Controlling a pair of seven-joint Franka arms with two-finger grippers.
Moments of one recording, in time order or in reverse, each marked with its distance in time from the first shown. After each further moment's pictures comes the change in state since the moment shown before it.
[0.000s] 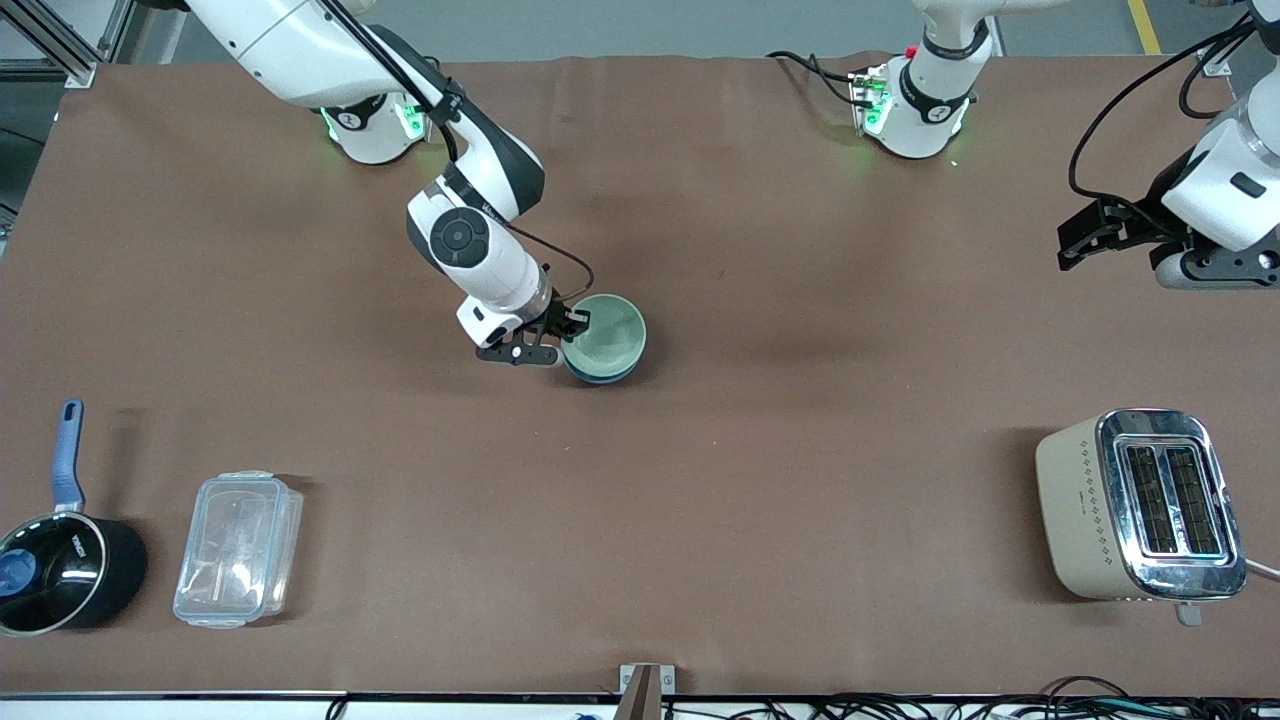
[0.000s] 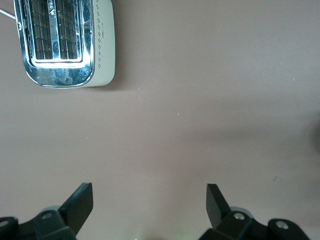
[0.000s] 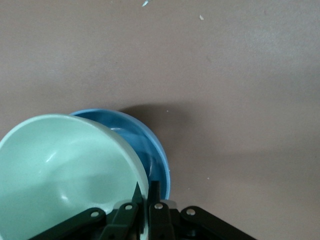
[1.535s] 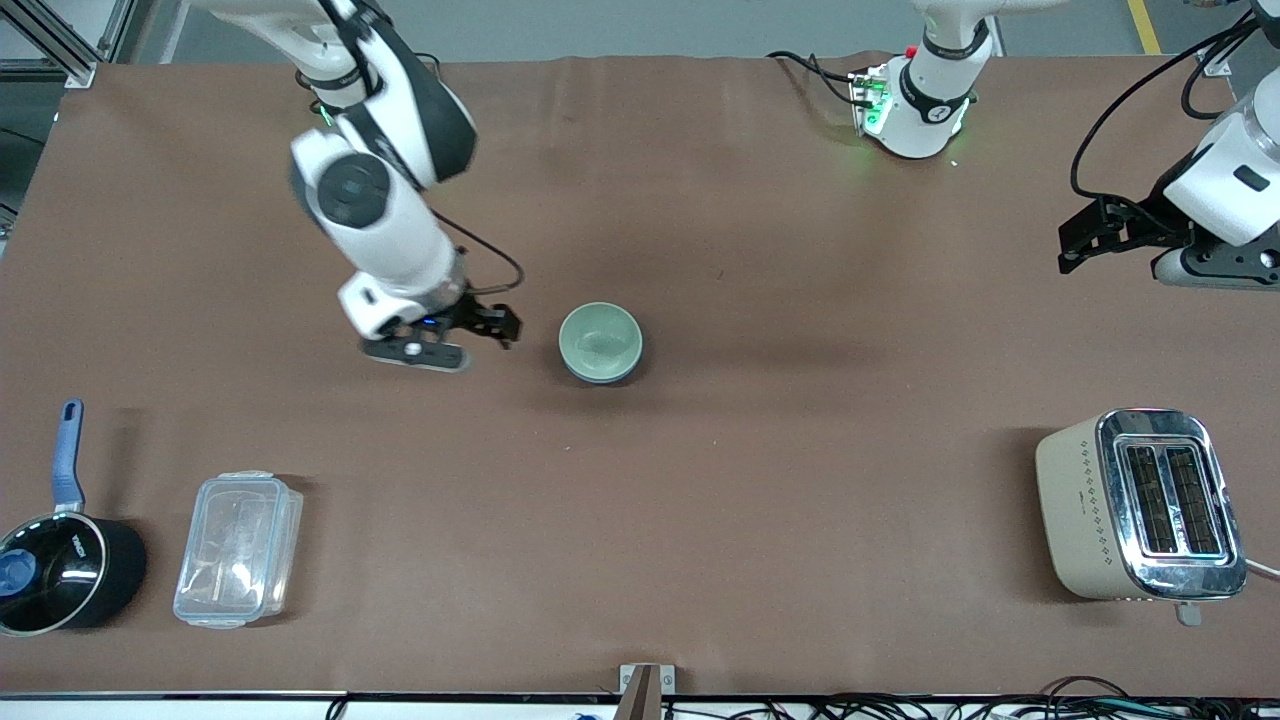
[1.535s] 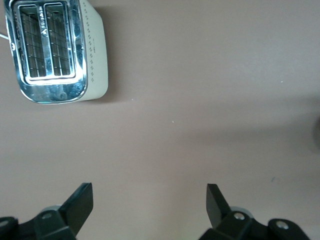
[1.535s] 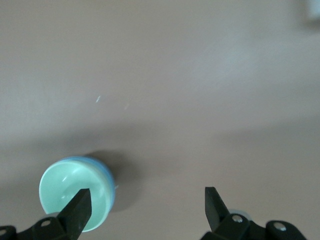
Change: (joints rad) left arm 0.001 -0.007 0.000 0.000 -0.028 0.038 0.062; right arm -0.100 -0.296 -0.098 0.225 -0.024 -0.514 -0.111
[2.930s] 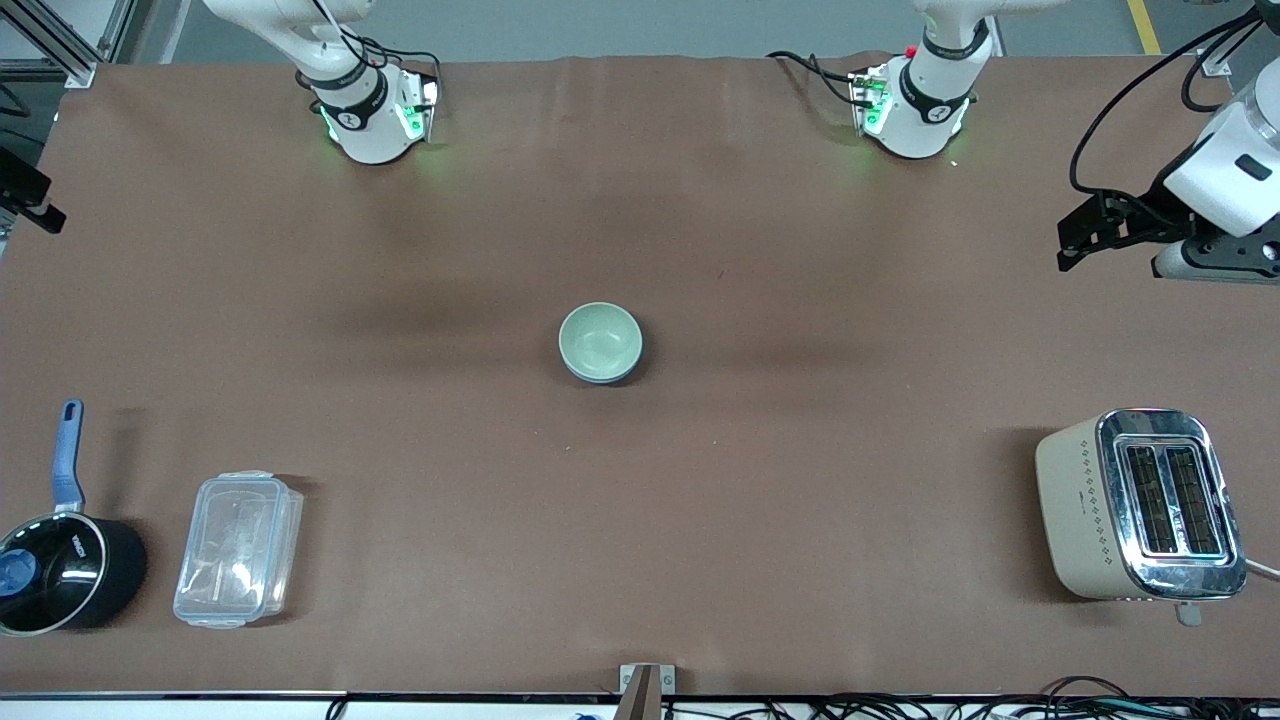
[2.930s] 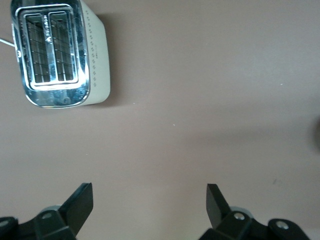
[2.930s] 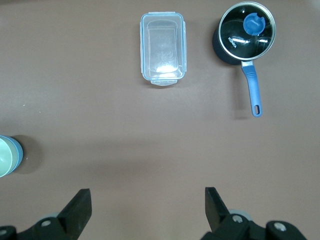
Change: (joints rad) left arm -0.005 -0.001 -0.005 0.013 0.026 0.002 0.000; right arm -0.032 -0.223 -0.533 0.369 0.079 -0.543 -0.758
